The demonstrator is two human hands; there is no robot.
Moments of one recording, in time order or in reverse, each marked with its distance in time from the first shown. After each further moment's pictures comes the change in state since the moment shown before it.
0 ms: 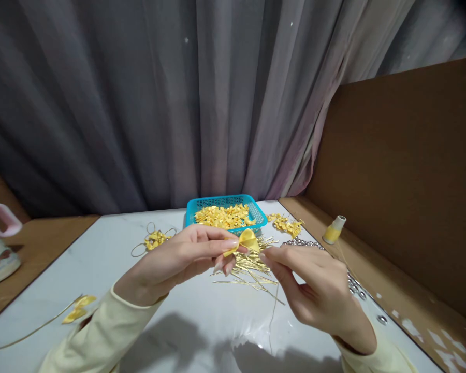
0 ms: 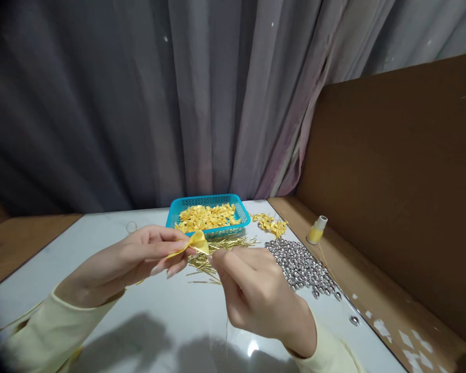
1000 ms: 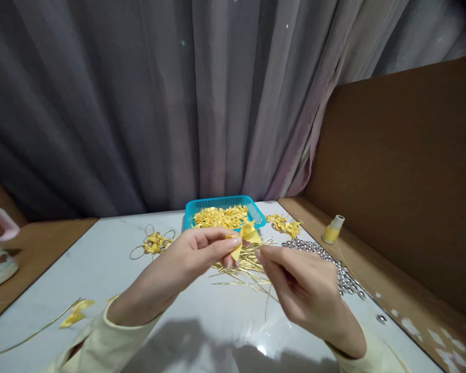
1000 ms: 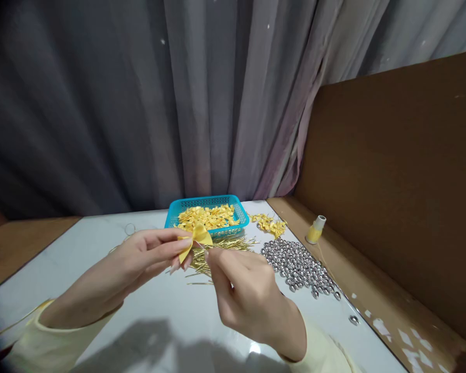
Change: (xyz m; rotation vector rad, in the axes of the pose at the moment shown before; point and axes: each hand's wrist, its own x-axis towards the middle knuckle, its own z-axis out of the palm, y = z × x) left_hand -0.002 -0.001 0.013 0.314 0.190 0.076; right_hand 0.003 -0.007 0.009 0.069 0.100 0.036
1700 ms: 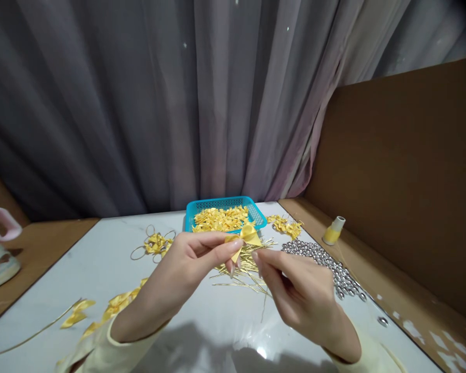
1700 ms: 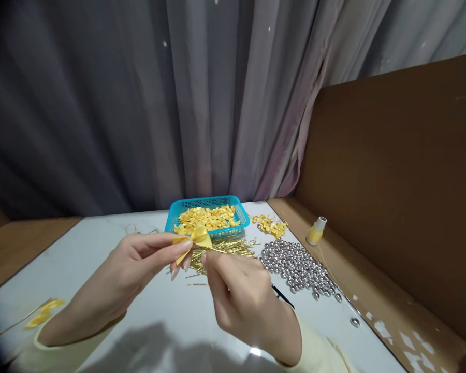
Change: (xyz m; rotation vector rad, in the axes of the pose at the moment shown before) left_hand -0.008 0.001 0.009 0.121 0.118 0.163; right_hand -0.004 -0.002 0.002 0.061 -0.014 0.024
